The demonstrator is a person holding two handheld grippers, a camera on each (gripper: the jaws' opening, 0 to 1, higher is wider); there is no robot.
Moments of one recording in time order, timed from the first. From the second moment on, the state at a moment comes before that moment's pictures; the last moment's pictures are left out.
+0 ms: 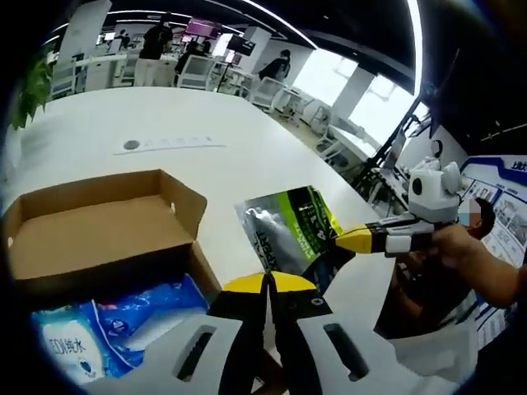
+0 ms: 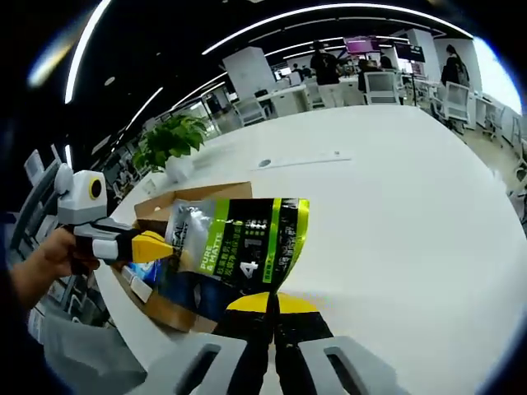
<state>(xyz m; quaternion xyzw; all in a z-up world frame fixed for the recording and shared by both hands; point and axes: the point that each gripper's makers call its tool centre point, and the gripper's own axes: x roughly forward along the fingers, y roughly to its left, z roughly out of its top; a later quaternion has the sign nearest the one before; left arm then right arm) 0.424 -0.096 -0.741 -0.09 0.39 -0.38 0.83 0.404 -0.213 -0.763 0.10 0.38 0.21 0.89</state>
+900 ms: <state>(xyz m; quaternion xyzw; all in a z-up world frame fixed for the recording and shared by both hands) 0.454 -0.128 -0.791 0.05 0.42 -0.40 0.81 0.435 -0.239 -0.820 0.04 0.40 0.18 0.90</state>
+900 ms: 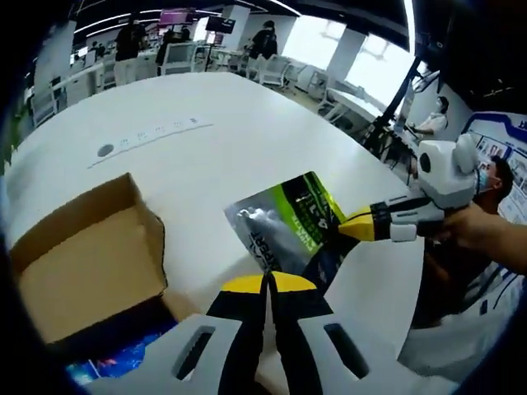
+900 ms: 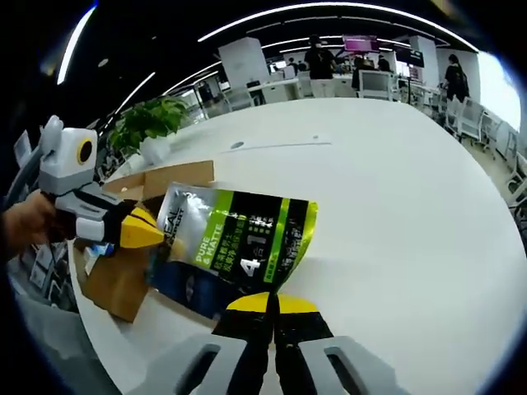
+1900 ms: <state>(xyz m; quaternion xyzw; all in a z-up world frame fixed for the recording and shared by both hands) 0.466 -0.135 -0.838 0.27 0.41 -0.42 0.76 0.455 -0.258 -0.850 -0.04 0.35 0.15 0.93</state>
